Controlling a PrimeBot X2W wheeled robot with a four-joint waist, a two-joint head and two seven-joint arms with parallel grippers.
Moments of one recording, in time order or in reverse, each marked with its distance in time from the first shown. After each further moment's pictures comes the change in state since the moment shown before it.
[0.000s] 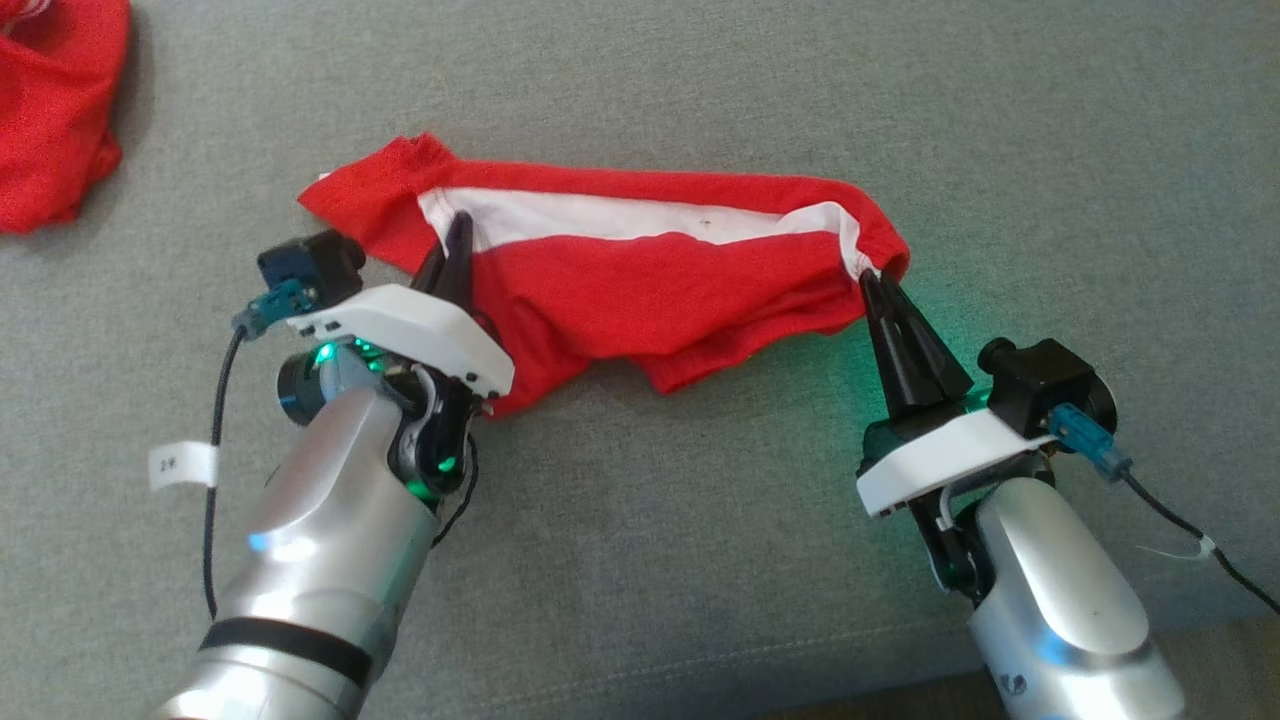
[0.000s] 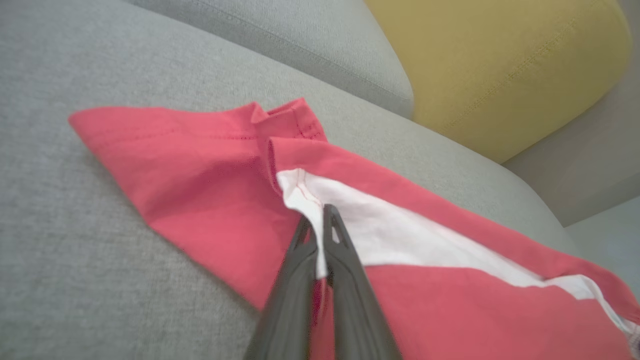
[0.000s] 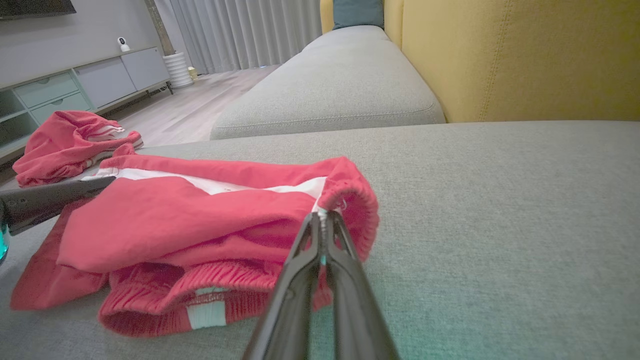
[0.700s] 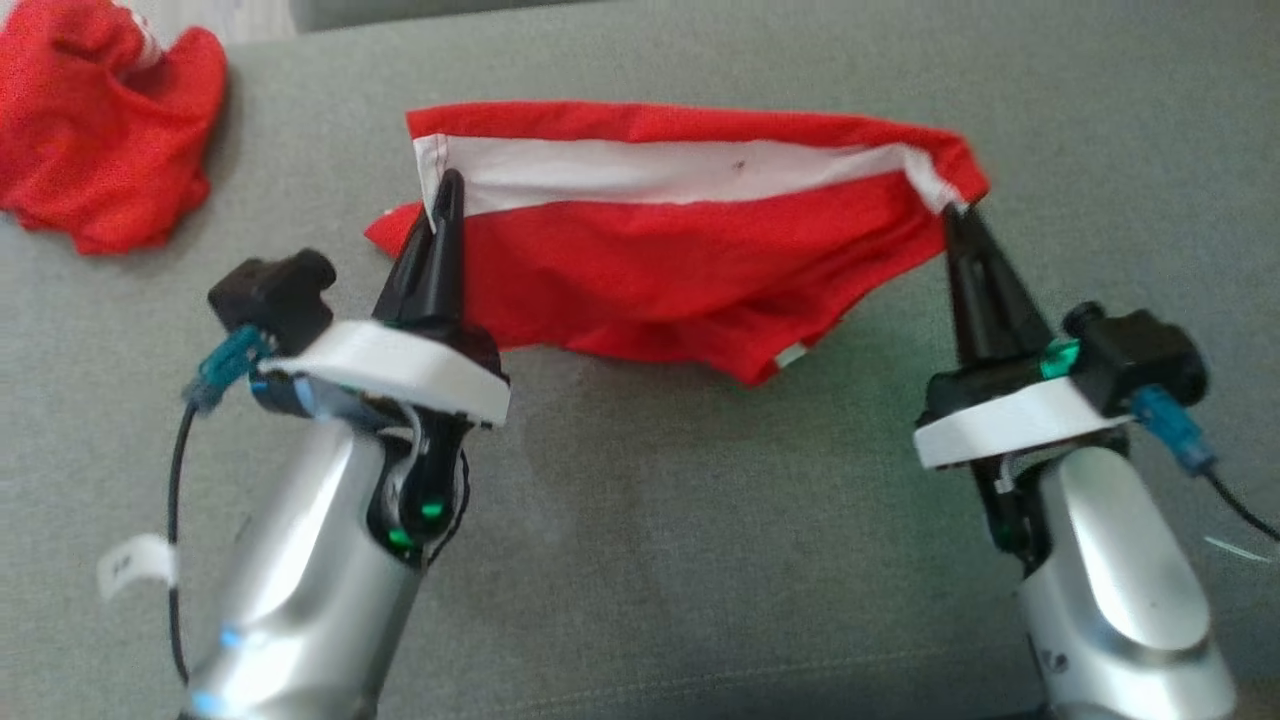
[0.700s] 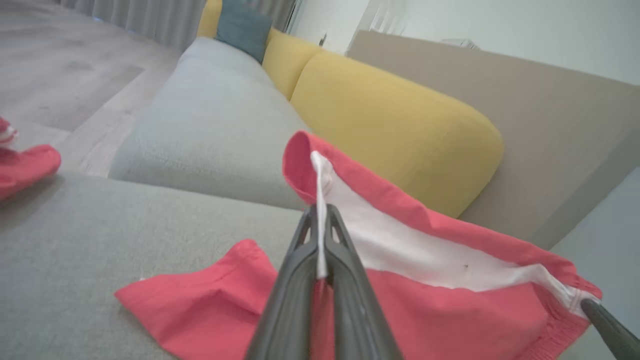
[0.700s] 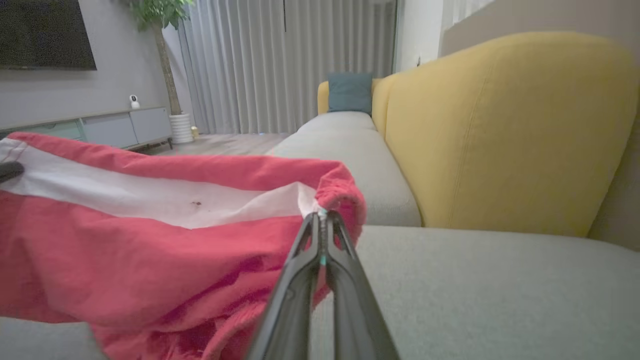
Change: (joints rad) left arm 0.184 0.053 0.062 -0.443 0.135 0.018 -0.020; right arm 0.009 0.000 -0.124 -0.132 -0.094 0.000 0.000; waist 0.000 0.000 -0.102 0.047
